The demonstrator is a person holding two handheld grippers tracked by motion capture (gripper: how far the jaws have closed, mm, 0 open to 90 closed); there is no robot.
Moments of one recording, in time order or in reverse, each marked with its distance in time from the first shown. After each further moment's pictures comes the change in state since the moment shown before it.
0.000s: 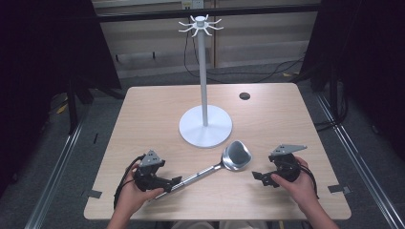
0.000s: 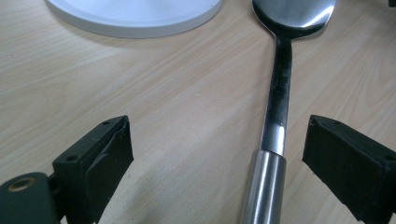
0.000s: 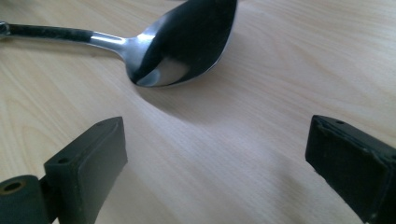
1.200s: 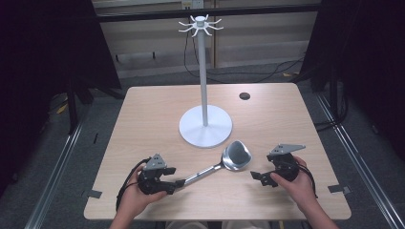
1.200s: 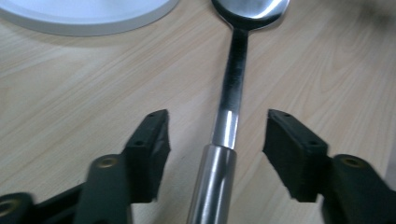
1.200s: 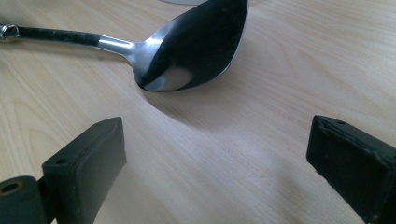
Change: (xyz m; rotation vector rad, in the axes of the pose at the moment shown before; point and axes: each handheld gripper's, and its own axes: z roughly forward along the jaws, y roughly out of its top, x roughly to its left) left arm -0.019 0.005 -0.001 0.040 -0.102 0.046; right arm 0.003 0.002 0.003 -0.007 0.026 -0.022
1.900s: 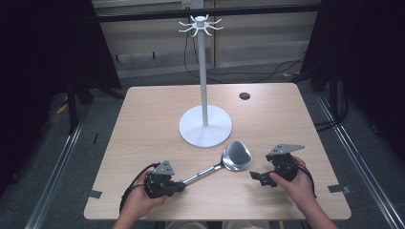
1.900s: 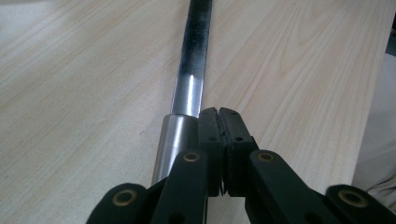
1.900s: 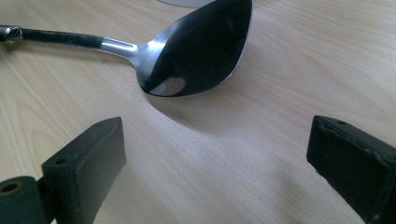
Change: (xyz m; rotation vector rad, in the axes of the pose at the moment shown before) left arm -0.006 -0.007 0.016 0.134 -0.099 0.037; right arm 0.001 0.001 0.001 -0.007 0.006 0.001
